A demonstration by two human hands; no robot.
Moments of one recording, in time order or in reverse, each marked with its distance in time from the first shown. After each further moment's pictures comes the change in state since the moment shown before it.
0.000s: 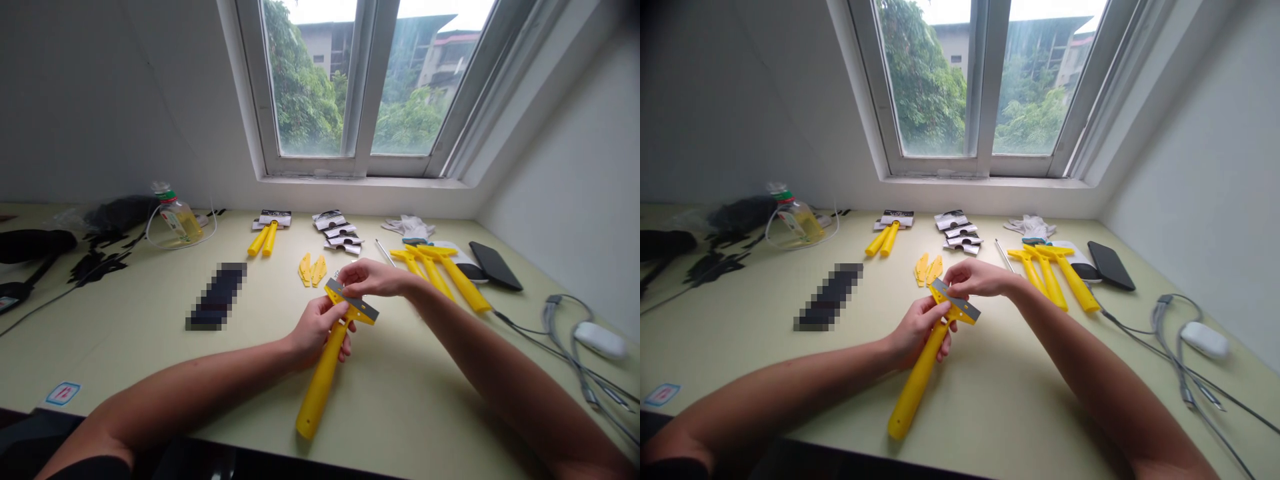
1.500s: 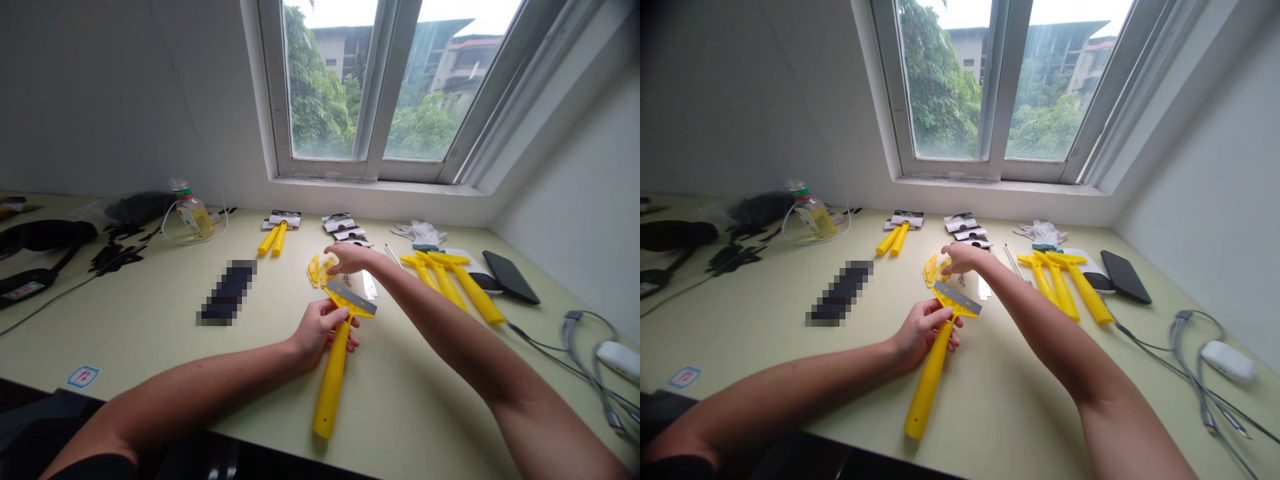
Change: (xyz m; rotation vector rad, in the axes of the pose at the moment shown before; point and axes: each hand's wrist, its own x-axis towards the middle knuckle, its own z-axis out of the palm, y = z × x) left_hand -0.006 0.000 -0.008 -0.021 0.127 0.037; right_hand 0.092 0.009 -0.028 -0.860 0.226 0.184
